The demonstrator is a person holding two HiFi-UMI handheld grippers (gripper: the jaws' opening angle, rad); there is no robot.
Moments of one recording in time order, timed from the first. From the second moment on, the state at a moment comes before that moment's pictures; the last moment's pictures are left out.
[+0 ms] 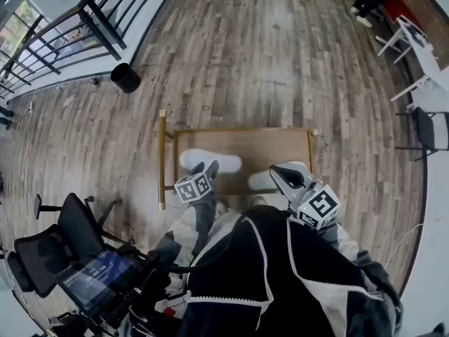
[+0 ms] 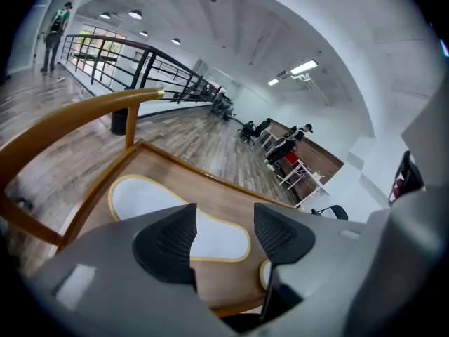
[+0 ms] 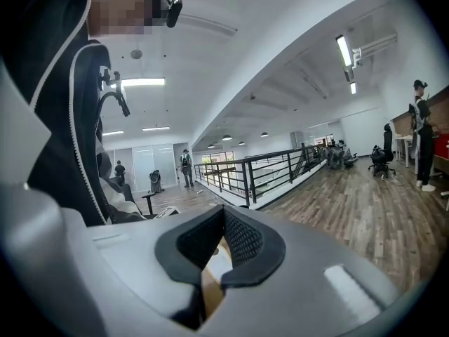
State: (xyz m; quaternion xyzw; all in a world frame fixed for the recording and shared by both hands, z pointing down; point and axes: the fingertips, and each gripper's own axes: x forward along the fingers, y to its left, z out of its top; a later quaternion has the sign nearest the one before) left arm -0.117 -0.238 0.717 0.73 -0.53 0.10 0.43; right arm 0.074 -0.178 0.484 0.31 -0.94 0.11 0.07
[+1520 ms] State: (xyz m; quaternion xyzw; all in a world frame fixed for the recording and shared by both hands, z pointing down) left arm -0.126 -0.266 0.752 0.69 -0.56 0.13 0.44; right arm 0.092 -0.173 0.493 0.33 -0.94 0.12 0.07
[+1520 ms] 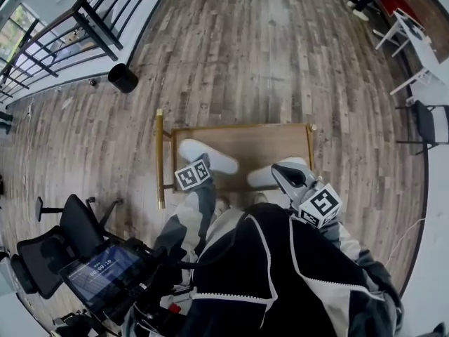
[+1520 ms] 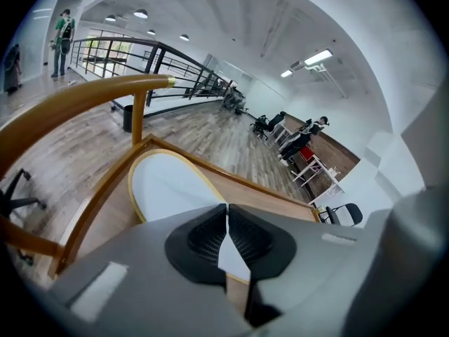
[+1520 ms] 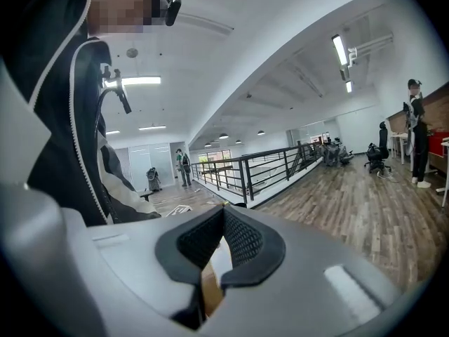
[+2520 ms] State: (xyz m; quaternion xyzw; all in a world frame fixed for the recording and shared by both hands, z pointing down) left arm -0.130 -0.191 0.542 0.83 -0.52 0.14 0.12; right arm -0.015 -0.180 0.503 0.18 -0.97 0.12 0.08
